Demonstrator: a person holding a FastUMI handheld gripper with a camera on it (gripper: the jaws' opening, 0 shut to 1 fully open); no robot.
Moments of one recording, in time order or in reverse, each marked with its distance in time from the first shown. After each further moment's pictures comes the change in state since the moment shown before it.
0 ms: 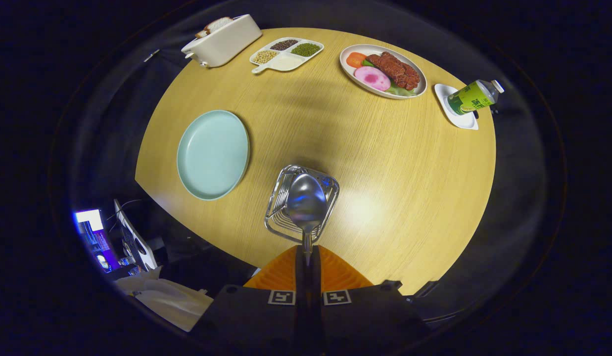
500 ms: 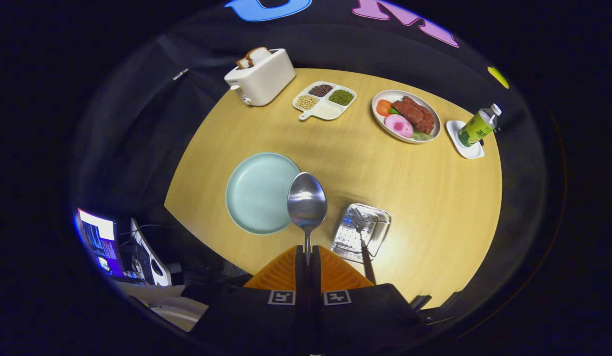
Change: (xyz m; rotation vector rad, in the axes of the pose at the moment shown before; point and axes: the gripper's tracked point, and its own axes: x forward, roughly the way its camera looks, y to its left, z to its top) arm -0.046 0.062 0.022 0.026 -0.302 0.059
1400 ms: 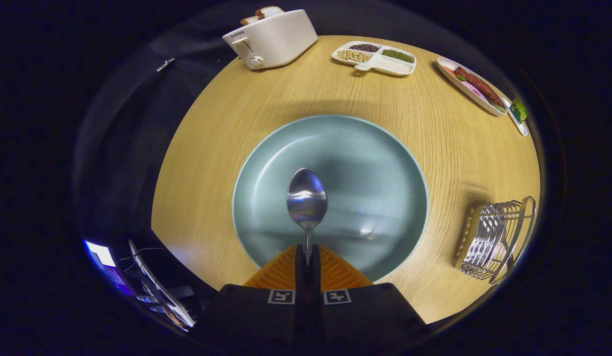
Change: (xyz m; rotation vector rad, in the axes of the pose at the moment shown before) arm 0.188 0.156 0.005 0.102 -0.009 0.084
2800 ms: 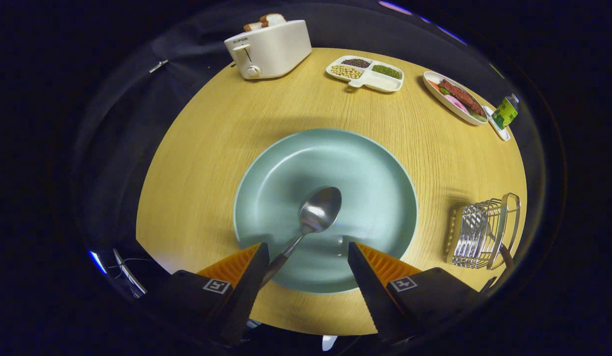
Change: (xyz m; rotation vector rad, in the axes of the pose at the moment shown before) arm 0.013 0.003 0.009 0.004 -0.084 -0.164
